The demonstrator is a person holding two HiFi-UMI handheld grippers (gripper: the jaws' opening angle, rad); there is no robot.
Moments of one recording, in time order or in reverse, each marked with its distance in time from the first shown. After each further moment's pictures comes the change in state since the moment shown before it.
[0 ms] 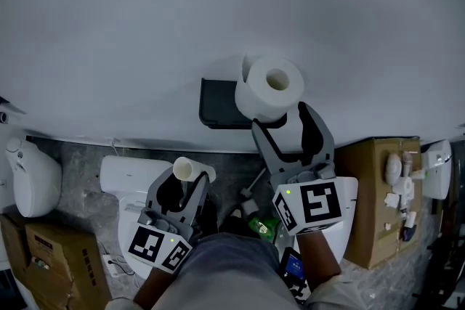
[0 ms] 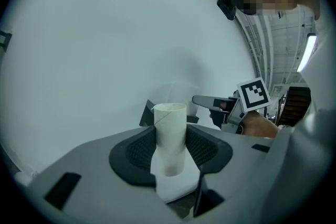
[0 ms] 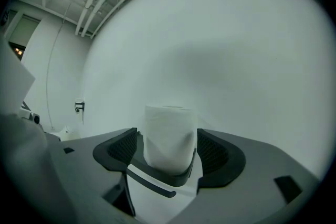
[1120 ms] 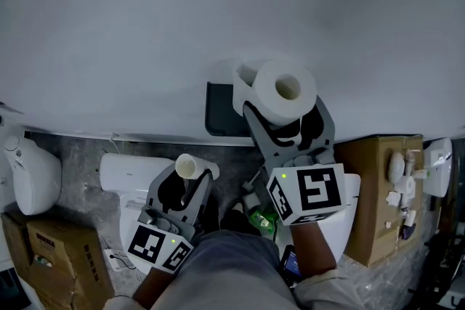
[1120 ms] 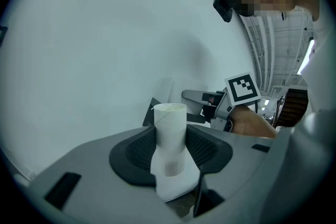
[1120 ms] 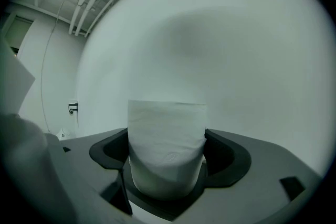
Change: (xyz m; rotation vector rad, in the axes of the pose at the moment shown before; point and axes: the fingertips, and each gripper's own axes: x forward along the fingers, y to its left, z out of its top) left arm 0.021 0.021 0.002 -0.012 0.028 -0.020; right arm 0.057 0.001 0.000 0.043 0.023 -0.023
